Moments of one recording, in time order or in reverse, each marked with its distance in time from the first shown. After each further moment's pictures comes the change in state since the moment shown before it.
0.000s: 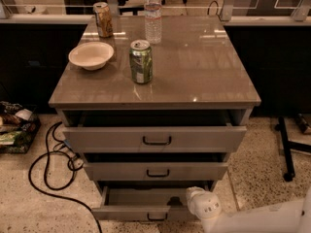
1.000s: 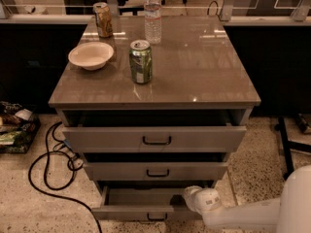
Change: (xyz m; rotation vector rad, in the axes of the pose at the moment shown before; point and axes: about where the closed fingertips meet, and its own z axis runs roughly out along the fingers) arm 0.008 0.016 0.053 -0.061 -0.061 0.025
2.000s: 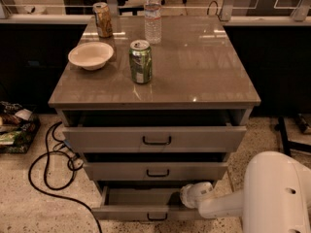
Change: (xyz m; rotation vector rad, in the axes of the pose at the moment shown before) arm 0.002 0.019 0.065 -0.123 -0.032 0.007
